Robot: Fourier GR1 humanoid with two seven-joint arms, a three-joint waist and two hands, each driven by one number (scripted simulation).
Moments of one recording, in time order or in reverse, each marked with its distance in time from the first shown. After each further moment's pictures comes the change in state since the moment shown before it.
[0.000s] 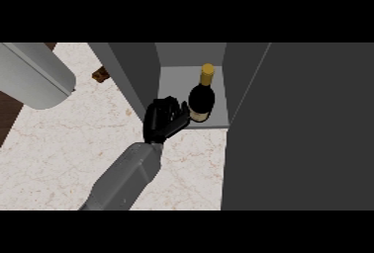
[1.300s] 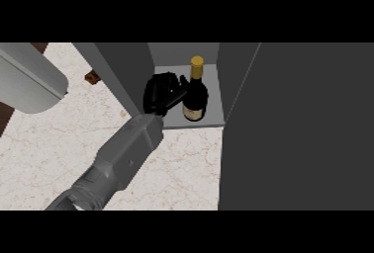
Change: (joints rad) left arm -0.322 0.000 0.002 0.376 0.211 -0.052 0.003; right arm 0.011 0.001 0.027 0.041 0.009 0.028 -0.053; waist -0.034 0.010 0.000
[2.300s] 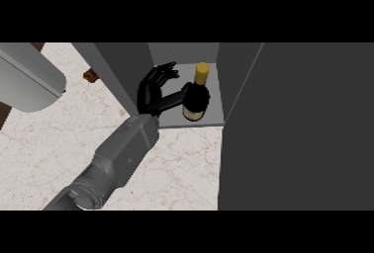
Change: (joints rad) left arm -0.027 -0.002 0.053 0.115 -0.013 -0.083 -0.194; right arm -0.055 -0.017 -0.021 -0.005 -0.015 -0.013 0.045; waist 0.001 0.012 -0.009
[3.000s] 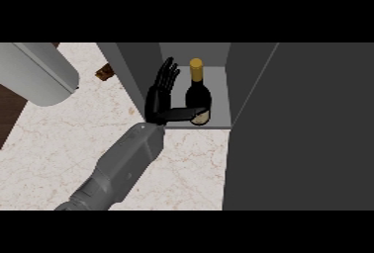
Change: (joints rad) left arm 0.134 0.007 -0.084 -0.268 -0.080 0.059 0.039; right arm 0.031 -0.001 -0.007 -0.035 0.013 -0.013 0.022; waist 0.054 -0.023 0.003
